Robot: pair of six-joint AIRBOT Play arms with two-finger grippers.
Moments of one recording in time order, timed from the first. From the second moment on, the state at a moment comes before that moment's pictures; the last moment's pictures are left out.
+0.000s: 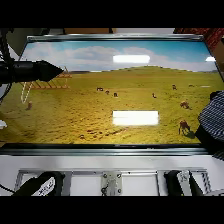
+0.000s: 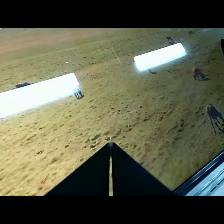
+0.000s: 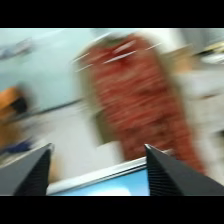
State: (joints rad) left arm 0.10 -1.11 1.46 0.77 -1.31 -1.18; right arm -1.12 -0.88 1.62 -0.26 1.03 1.00
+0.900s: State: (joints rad) left arm -0.19 -1.03 1.21 0.94 -1.14 -1.34; right arm 0.39 -1.17 1.36 -0.83 1.19 1.00
